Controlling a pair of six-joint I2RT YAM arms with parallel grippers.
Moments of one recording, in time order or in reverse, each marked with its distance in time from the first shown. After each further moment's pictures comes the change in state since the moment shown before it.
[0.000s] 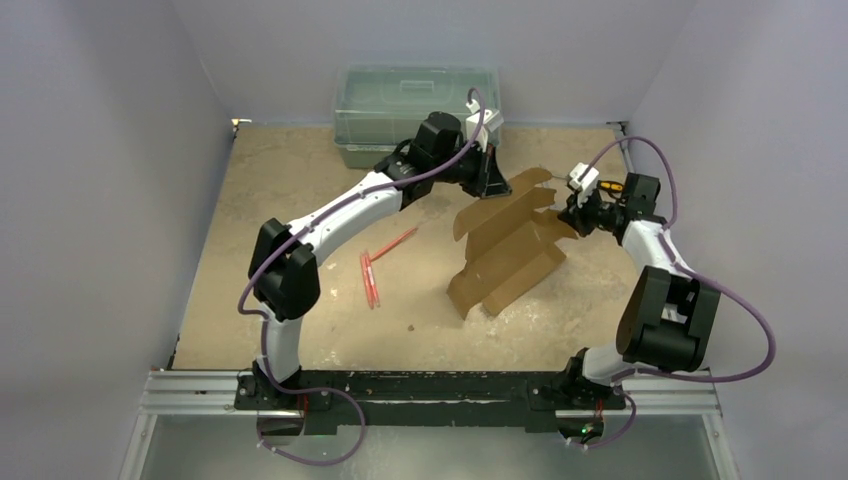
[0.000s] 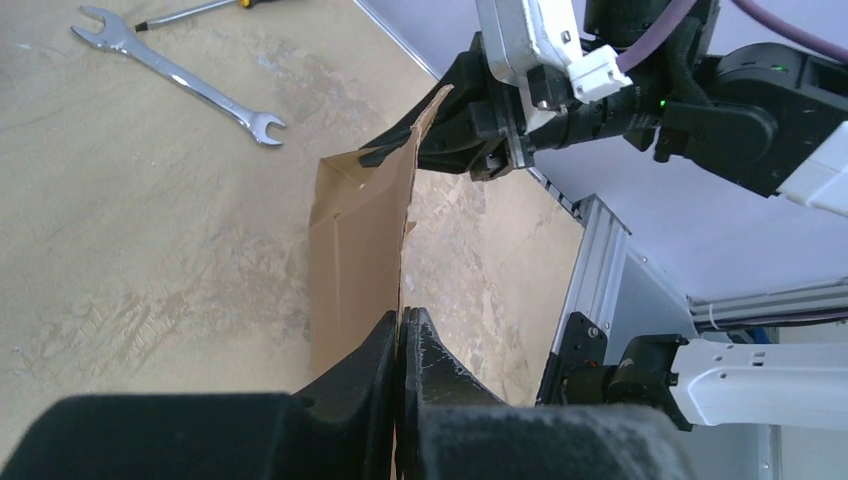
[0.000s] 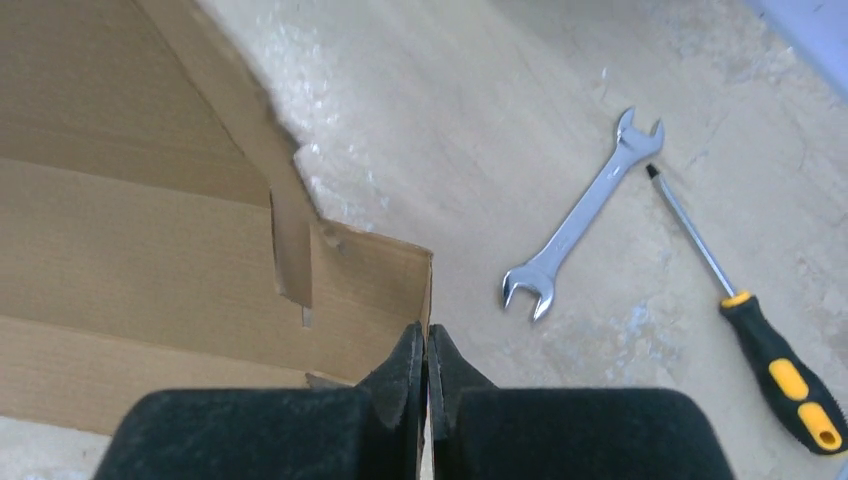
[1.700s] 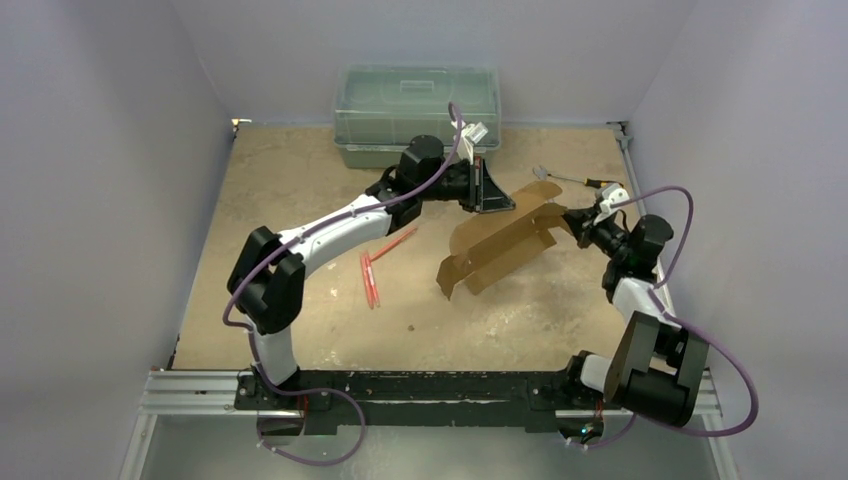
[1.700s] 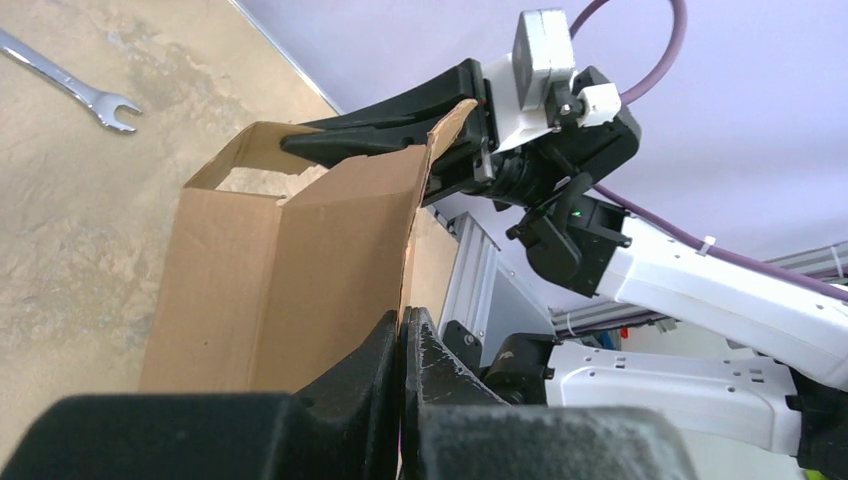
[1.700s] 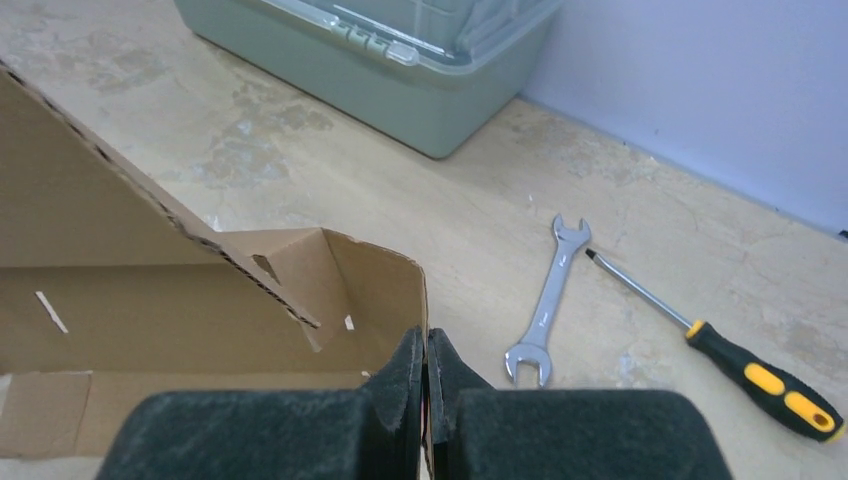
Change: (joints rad) left arm -0.013 -0.131 -0.306 0.391 0.109 -0.322; right arm -0.076 -0.259 -0.476 0.944 -0.110 0.686
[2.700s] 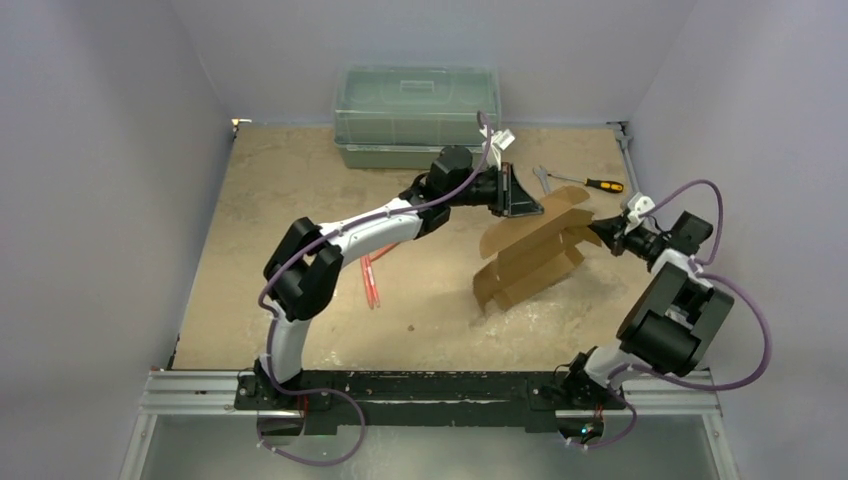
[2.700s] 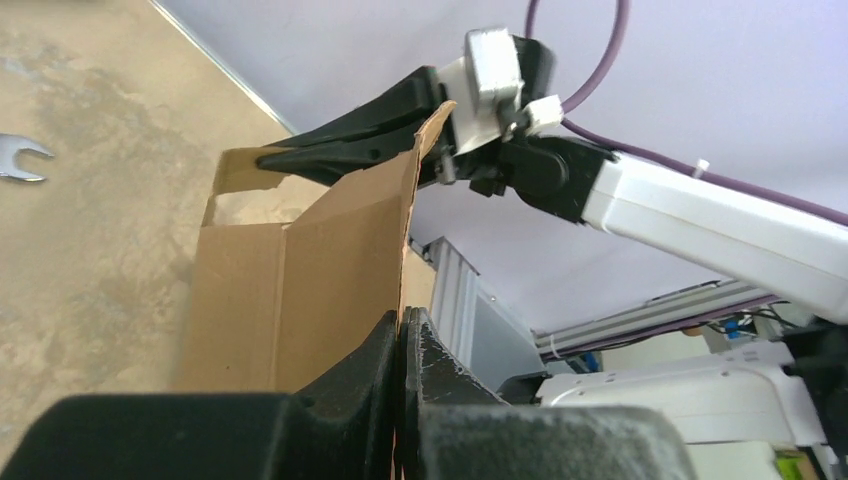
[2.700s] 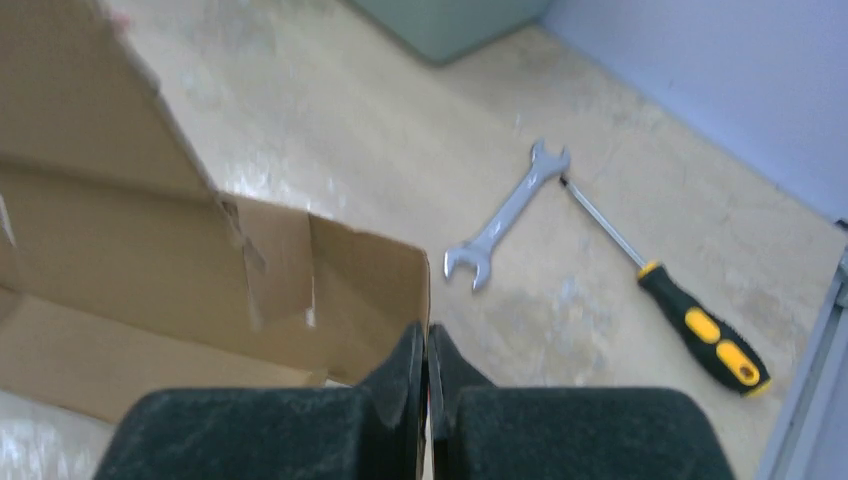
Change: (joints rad) left arm -0.070 0.182 0.108 0.142 -0.029 -0.069; right arm -0.274 0.237 0.257 -0.546 -0.346 -0.609
